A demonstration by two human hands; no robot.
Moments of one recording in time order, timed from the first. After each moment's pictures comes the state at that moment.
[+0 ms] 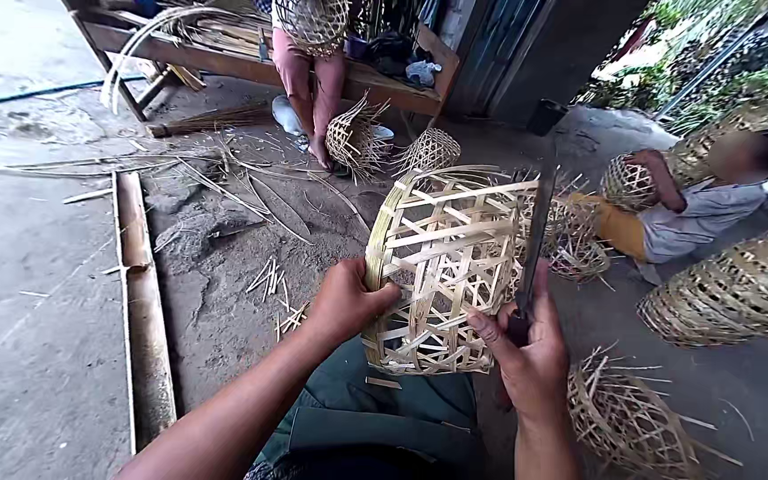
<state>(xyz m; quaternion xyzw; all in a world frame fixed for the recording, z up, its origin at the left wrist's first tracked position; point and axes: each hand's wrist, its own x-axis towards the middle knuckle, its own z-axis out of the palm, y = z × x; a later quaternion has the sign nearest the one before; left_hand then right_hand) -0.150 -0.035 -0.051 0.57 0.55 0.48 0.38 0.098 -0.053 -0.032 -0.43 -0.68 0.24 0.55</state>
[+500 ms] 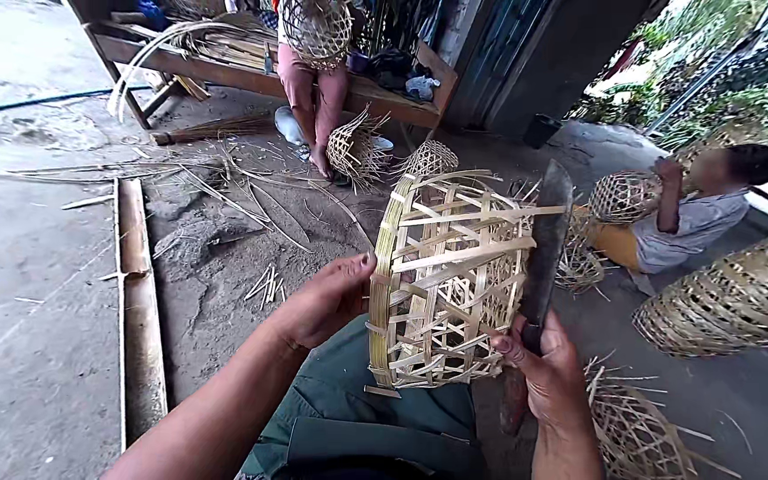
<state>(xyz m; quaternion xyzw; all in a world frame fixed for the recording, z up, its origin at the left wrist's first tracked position) -0.183 -0.037 -0.036 0.48 0.18 0.51 0.69 0.127 -0.046 -0.034 -0.38 -0.63 0.38 0.56</state>
